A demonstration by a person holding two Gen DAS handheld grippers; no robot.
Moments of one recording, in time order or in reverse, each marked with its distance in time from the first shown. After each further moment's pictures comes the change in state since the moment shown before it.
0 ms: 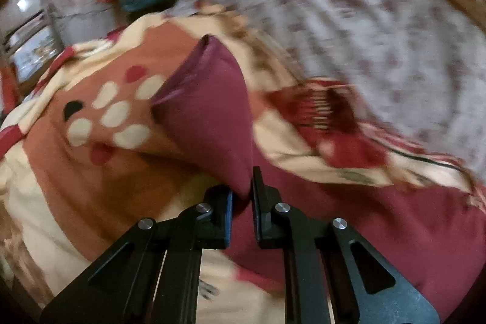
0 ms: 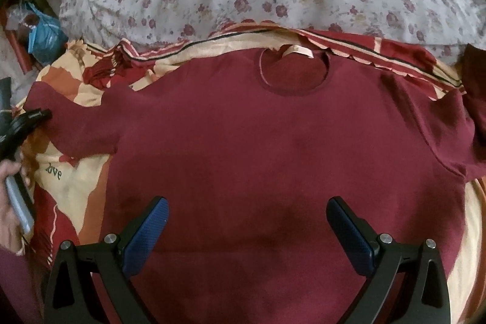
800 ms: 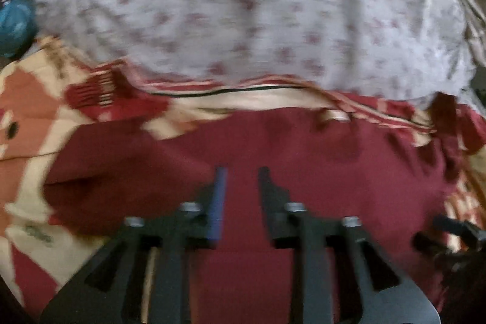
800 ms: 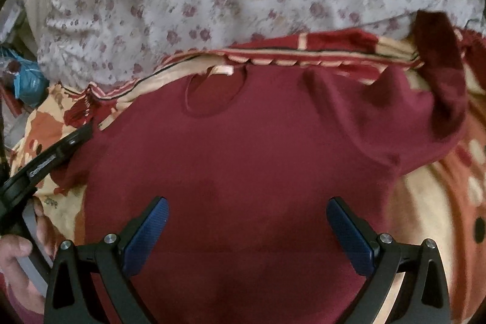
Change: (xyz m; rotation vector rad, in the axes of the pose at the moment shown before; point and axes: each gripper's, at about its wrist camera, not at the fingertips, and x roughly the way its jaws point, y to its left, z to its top) left arm -0.065 -0.172 -0.055 0.315 0.086 -0.385; right arm -0.029 -0.086 0.003 0.151 -0.033 -0.001
